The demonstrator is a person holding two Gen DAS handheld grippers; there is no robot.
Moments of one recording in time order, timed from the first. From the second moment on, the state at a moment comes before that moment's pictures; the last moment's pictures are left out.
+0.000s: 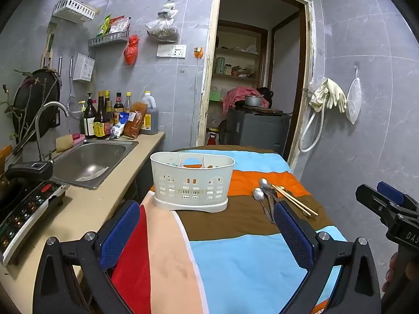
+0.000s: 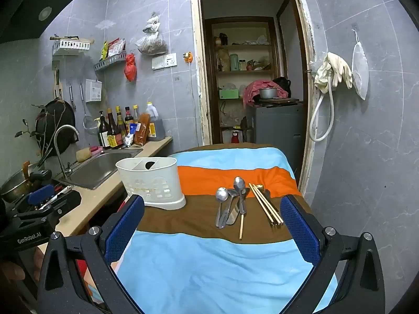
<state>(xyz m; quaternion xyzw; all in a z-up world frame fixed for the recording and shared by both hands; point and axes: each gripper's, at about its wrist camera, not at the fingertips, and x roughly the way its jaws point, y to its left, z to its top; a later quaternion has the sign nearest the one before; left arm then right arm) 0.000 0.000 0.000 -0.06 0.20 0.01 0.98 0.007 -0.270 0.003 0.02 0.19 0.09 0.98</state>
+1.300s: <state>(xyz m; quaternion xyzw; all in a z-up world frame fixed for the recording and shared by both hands) 0.000 0.003 -0.004 -0.06 0.21 0.02 0.98 0.012 -0.265 -0.004 0.02 0.20 0.09 0.97</state>
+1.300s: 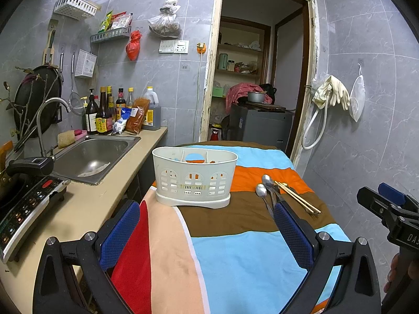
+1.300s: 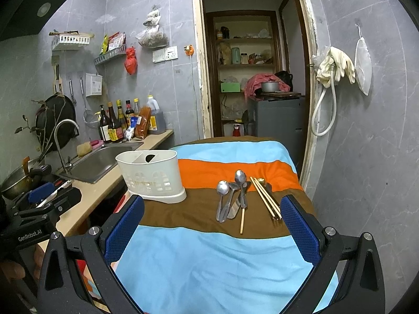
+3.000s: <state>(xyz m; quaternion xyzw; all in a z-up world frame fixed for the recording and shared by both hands) 0.003 0.004 -0.012 -0.06 0.21 0.01 0.98 0.018 -0.272 0.000 0.02 0.21 0.09 0.97</state>
